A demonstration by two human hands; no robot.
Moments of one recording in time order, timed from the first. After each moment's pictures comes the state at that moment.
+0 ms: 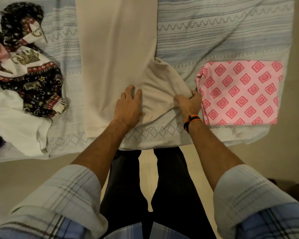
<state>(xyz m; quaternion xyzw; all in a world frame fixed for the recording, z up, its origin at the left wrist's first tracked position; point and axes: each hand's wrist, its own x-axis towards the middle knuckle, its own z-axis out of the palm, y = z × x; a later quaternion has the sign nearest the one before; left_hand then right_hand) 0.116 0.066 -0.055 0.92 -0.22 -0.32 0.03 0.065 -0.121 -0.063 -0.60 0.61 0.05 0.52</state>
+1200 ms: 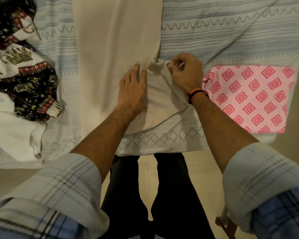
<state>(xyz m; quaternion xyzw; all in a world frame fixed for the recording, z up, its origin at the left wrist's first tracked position) 0.167 0.035 -0.056 0.93 -0.24 -0.29 0.00 0.161 -0.148 -0.071 -0.88 0.27 0.07 0.37</state>
